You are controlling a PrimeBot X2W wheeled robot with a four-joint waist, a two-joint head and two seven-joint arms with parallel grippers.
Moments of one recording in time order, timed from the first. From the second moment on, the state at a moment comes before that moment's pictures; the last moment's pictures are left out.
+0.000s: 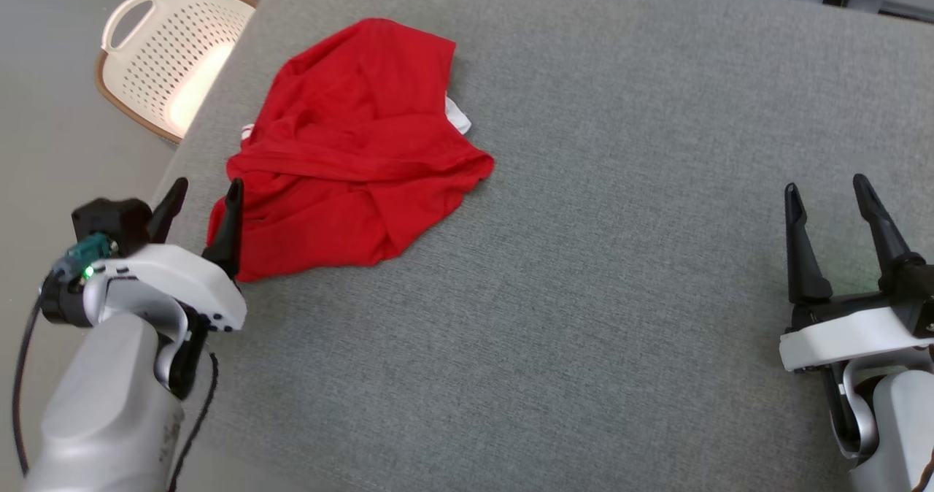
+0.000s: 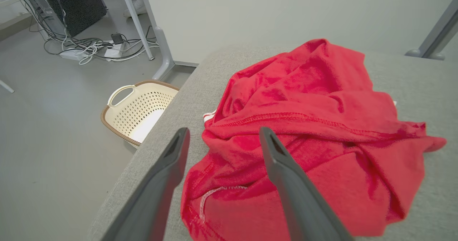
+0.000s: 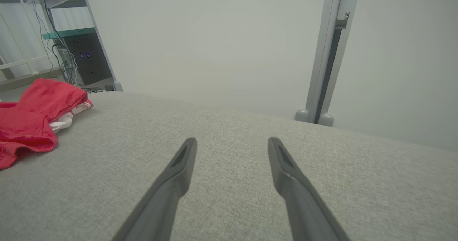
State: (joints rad) left arm -0.56 0.22 -0.16 0.72 -0.39 -0.13 -0.16; right arm -0.27 -0.16 -0.02 0.23 0.04 0.13 -0.20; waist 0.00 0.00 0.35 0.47
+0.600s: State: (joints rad) left arm -0.78 0.31 -0.46 0.99 -0.59 -0.13 -0.12; right arm -0.27 -0.18 0.00 0.14 0.02 0.13 -0.15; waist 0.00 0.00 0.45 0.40
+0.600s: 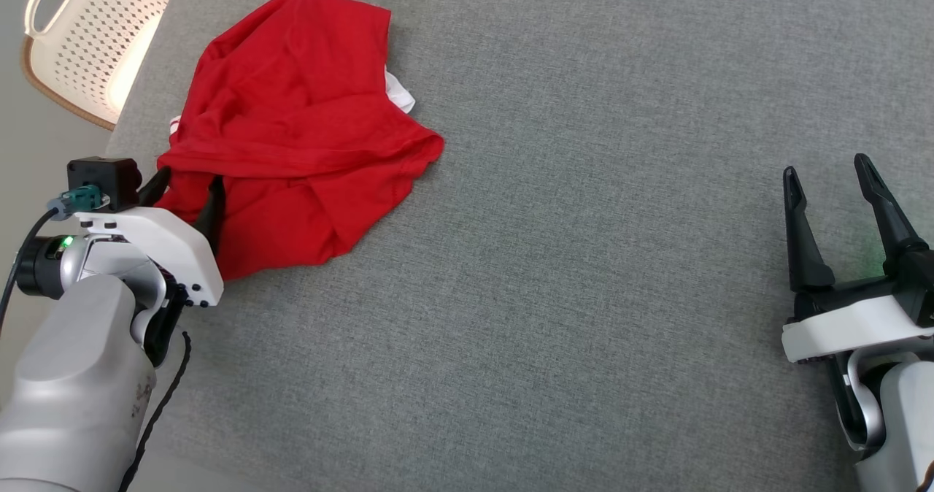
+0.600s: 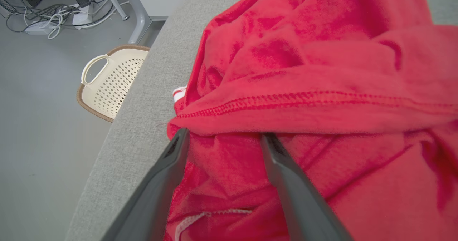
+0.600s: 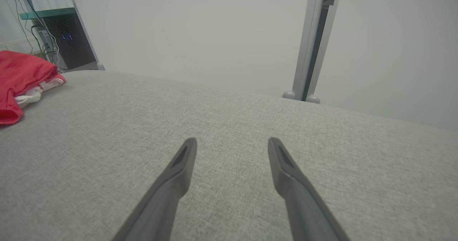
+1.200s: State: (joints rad) left arm -0.81 0.36 -0.56 0.85 -0.63 -0.13 -0.26; right arm -0.27 -0.12 0.01 0.25 0.04 0.13 -0.22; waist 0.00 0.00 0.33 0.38
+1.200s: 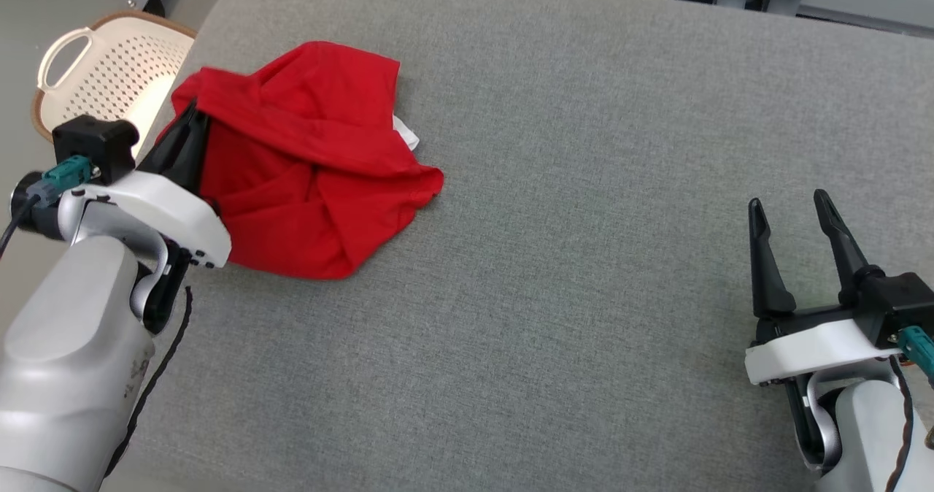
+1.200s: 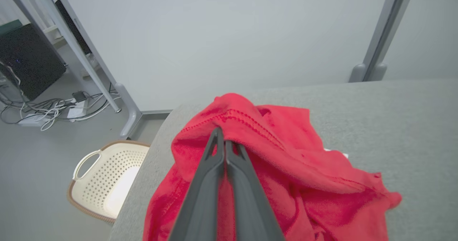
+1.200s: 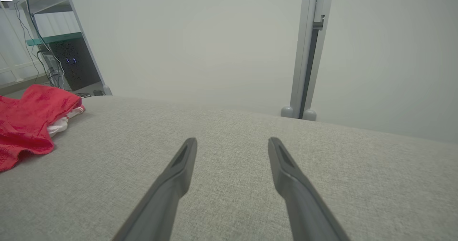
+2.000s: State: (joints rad) left arm -0.89 0.16 -0.60 0.19 -0.56 0.05 -0.15; right arm -0.27 -0.05 -0.01 0.30 0.11 0.13 -0.26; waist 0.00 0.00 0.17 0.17
